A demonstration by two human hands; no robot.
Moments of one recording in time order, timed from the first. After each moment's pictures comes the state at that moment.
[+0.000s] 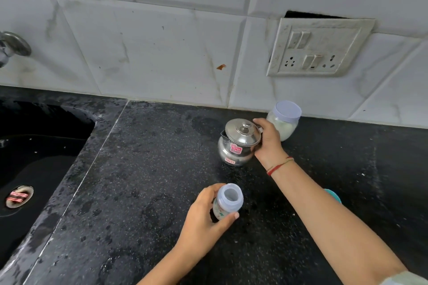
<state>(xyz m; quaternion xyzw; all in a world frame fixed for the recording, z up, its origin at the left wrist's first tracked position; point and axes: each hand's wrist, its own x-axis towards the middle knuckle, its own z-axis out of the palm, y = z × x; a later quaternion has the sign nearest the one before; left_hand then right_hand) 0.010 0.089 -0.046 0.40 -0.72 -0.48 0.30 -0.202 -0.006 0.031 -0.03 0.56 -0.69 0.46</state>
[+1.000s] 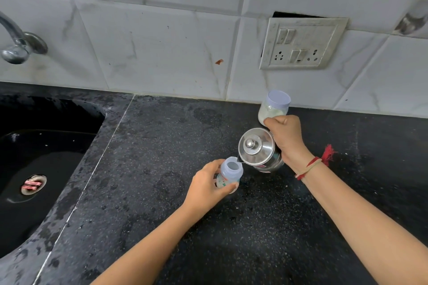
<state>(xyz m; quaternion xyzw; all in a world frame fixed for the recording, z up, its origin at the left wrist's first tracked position) 0.014 0.082 -0.046 0.38 -0.75 -0.45 0.29 -0.179 0.096 0.077 -0.37 0.71 -0.57 0.20</state>
